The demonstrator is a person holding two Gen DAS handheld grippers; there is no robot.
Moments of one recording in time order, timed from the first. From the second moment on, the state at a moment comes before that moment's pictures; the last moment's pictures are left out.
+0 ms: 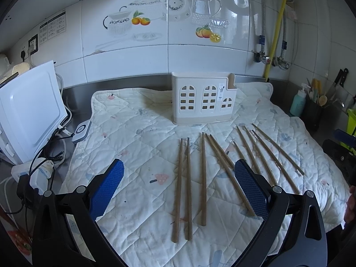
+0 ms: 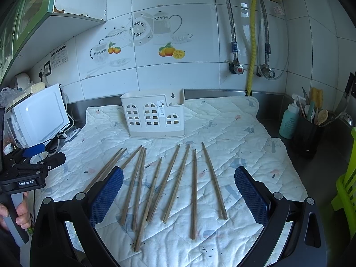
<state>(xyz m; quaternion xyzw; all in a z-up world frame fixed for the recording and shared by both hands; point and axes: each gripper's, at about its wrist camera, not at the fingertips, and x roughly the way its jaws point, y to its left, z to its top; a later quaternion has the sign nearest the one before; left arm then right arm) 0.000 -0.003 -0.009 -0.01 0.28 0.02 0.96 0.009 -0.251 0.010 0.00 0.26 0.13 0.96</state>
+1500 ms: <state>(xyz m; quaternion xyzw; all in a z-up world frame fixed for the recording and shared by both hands) -0.005 0.034 -0.034 -0.02 0.31 0.04 0.95 -0.001 -0.262 -0.003 0.00 0.26 0.12 0.96</state>
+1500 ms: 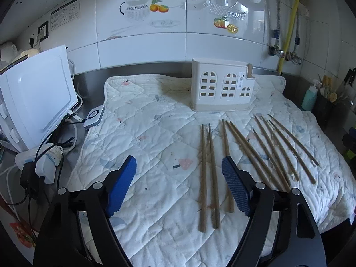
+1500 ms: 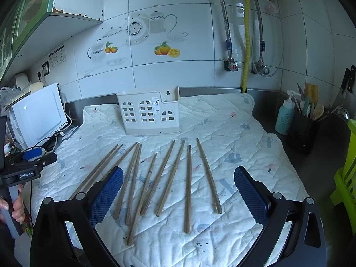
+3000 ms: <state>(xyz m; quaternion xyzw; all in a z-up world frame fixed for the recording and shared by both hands) 0.026 0.019 -0.121 -0.04 0.38 -0.02 0.93 0.055 -0.312 -0.097 0.04 0.36 0.07 0.93</state>
